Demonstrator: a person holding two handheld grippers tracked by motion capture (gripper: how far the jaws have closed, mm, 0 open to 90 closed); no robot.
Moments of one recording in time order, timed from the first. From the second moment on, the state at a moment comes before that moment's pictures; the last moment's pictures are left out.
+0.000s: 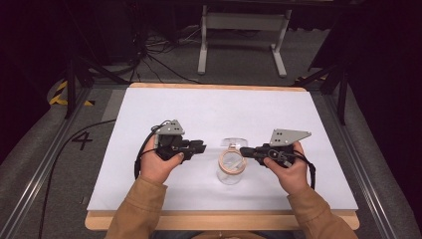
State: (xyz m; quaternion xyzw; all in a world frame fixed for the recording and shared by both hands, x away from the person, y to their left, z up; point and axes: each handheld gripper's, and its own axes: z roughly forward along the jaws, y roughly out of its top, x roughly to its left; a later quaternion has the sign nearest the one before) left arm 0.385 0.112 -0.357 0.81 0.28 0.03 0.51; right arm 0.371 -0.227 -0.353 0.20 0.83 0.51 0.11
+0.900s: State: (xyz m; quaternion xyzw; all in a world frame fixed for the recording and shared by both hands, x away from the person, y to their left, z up) left arm 0.376 0.143 -0.361 0.81 0.31 0.04 0.50; right arm 0.393 -0.239 -0.350 0.22 0.82 0.51 0.12
